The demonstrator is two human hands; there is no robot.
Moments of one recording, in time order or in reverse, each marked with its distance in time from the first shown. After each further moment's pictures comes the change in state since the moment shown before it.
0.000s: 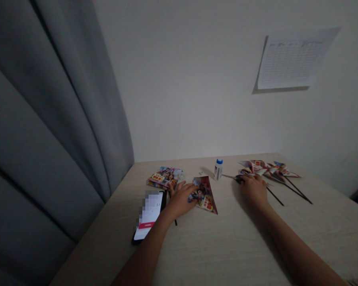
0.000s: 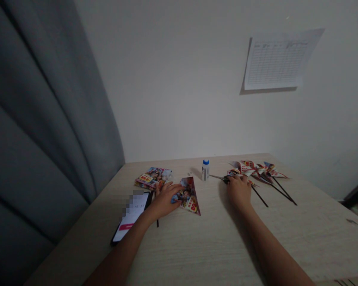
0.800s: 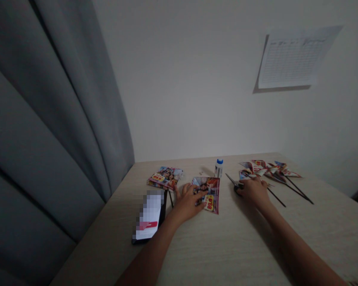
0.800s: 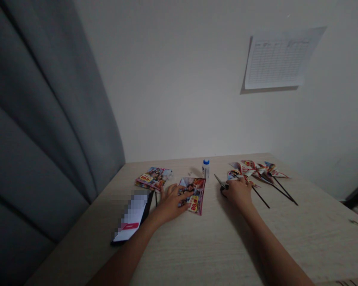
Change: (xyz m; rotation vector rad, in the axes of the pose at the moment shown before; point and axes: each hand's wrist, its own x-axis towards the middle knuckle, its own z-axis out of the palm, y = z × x) left_hand -0.004 0.018 0.014 0.103 -0.027 0.044; right_hand -0.003 -0.010 -0.024 -0.035 -0.232 -0.008
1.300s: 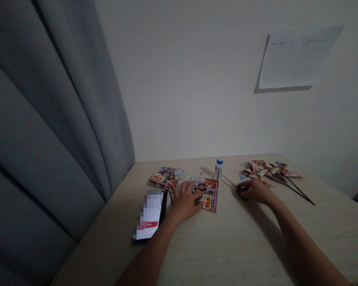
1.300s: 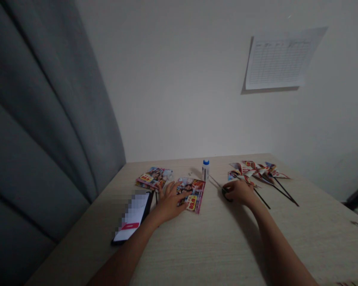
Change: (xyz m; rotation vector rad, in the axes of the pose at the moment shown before) left_hand 0.000 0.000 -0.006 0.037 -0.003 -0.060; right_hand 0.012 0.027 -0.005 0.373 -0.209 -0.113
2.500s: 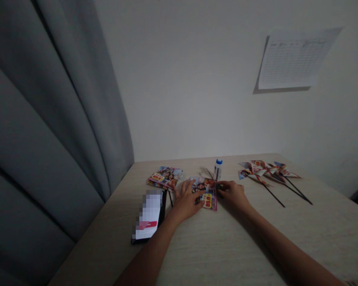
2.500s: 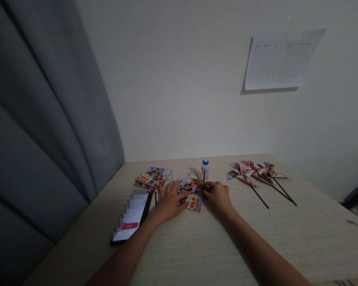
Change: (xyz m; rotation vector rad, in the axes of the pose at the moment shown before) left_hand 0.003 0.005 0.002 -0.019 0.023 -0.012; right_hand 0.000 -0.063 0.059 0.187 0.196 -0.124
